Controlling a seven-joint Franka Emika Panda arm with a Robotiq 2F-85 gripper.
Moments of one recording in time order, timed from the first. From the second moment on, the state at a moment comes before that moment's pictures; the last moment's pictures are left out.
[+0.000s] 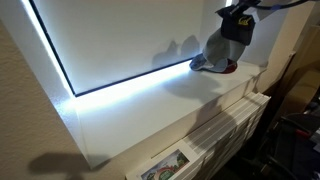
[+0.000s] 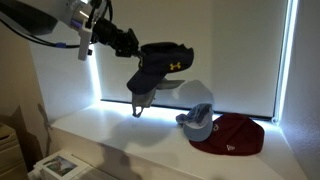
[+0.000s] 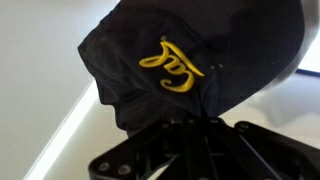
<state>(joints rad) -0.02 -0.38 -0.29 -2.52 -1.54 2.57 1.18</state>
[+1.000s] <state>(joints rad) 0.00 -0.52 -0.39 -2.55 -1.64 2.84 1.00</state>
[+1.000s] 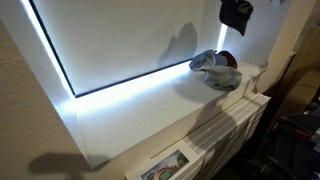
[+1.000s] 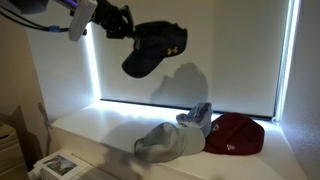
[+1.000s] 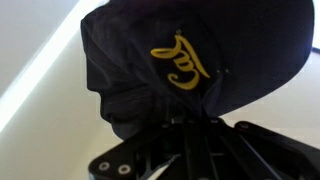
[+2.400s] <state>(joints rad) 0.39 -0.26 -0.86 -2.36 -0.73 2.77 0.42</state>
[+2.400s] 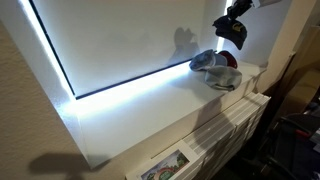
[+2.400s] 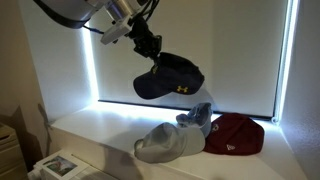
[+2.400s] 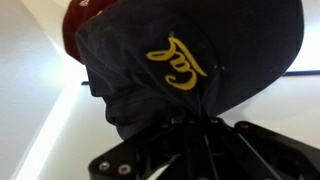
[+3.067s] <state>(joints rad) -0.04 -0.25 -0.51 -2.24 -0.72 2.63 0.42</state>
